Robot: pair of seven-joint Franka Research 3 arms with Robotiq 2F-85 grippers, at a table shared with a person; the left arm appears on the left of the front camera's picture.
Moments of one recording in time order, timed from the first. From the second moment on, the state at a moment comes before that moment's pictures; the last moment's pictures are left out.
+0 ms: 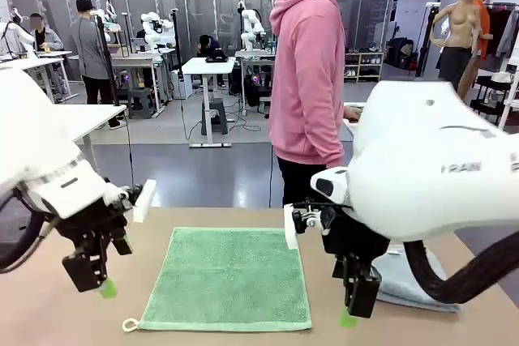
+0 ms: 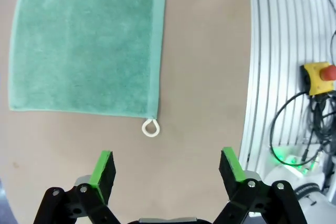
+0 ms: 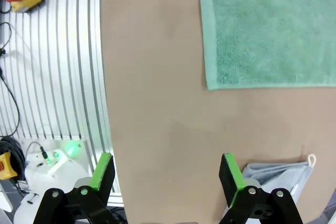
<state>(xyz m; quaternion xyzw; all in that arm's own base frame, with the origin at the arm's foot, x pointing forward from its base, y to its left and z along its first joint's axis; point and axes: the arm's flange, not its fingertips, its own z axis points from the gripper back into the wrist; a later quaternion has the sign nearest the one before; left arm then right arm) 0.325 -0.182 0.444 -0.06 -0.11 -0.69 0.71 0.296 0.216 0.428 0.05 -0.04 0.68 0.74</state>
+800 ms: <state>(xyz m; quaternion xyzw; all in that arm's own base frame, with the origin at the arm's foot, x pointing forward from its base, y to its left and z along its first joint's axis) 0.368 -0.221 0.372 -0.08 -0.06 -0.68 0.73 0.331 0.245 0.355 0.04 -0.05 0.71 0.70</state>
